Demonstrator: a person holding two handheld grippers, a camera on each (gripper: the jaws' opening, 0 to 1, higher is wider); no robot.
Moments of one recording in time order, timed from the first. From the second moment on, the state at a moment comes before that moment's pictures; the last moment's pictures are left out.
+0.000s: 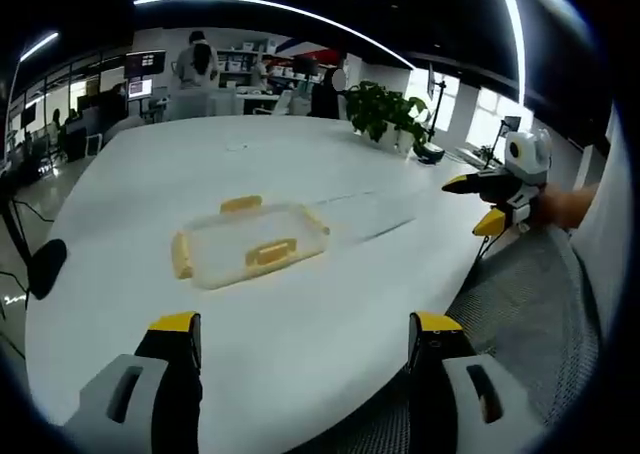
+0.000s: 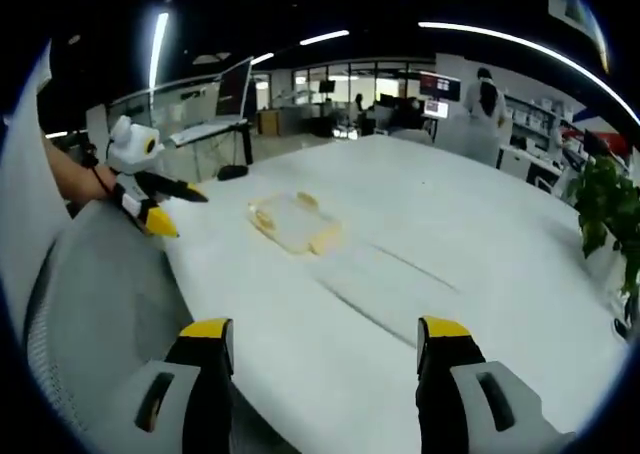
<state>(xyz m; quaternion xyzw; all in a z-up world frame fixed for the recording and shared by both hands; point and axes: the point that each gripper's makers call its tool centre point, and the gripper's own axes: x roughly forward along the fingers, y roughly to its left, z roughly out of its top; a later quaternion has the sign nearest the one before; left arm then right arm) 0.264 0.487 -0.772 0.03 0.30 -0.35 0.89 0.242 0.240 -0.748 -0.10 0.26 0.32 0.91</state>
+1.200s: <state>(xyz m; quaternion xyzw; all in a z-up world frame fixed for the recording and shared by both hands) 0.272 0.487 -0.763 0.05 0.29 -0.36 0.89 0.235 0.248 -0.753 -0.12 0.28 0.34 0.89</state>
